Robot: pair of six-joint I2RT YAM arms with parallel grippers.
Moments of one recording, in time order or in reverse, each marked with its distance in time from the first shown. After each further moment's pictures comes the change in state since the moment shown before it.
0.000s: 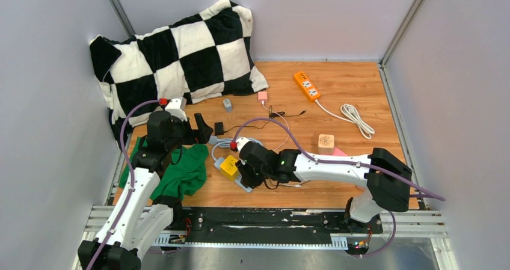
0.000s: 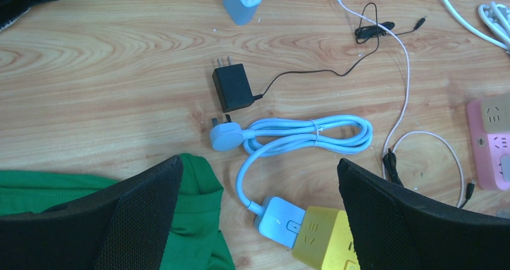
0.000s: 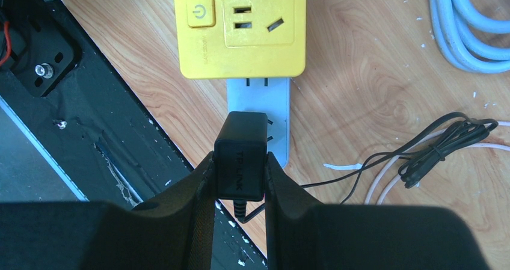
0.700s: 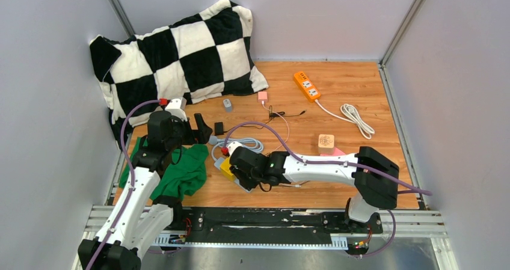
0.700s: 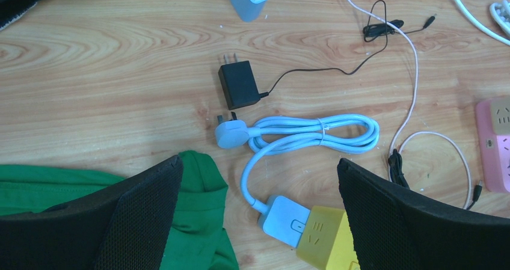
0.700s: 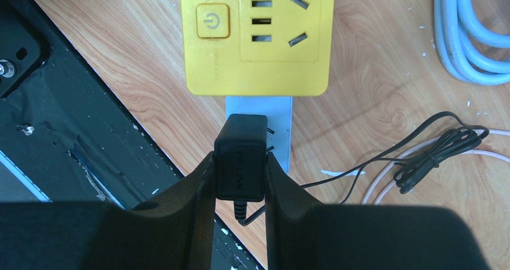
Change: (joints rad) left arm 0.000 0.008 0.000 -0.007 -0.017 0.003; right arm 0.052 0.100 0.088 -0.071 0.080 -0.033
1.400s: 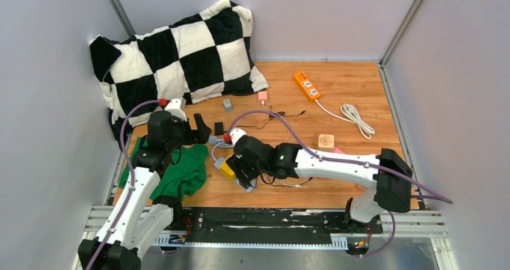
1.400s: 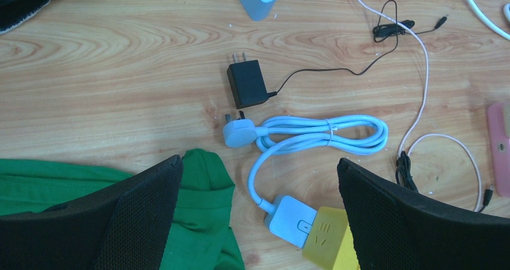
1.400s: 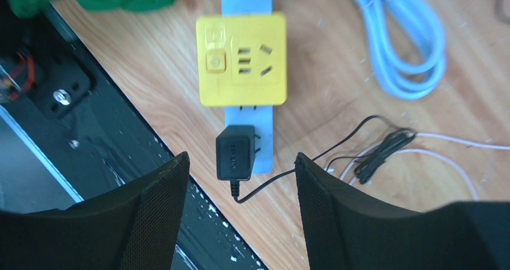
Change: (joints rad) left arm 0.000 0.000 0.000 -0.007 -0.026 0.008; right arm -0.015 -0.082 0.068 -0.079 0.045 -0.011
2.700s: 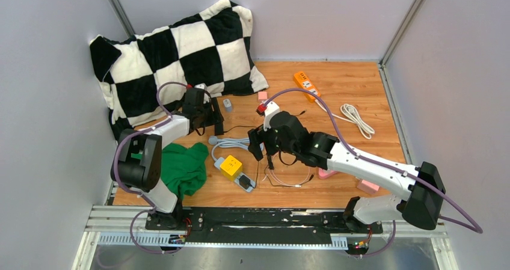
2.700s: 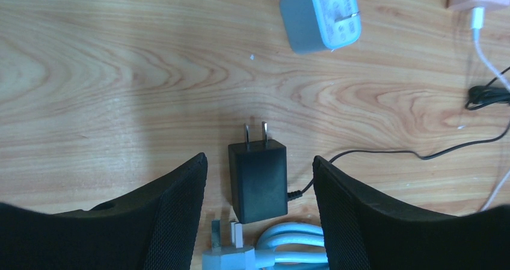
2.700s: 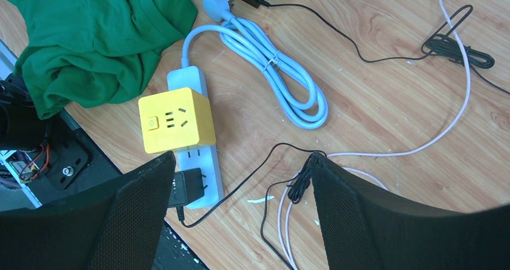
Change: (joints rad) left arm -0.074 0.816 0.245 0.294 -0.117 -0.192; right arm -0.241 -0.282 -0.125 0.164 -0.031 -0.024
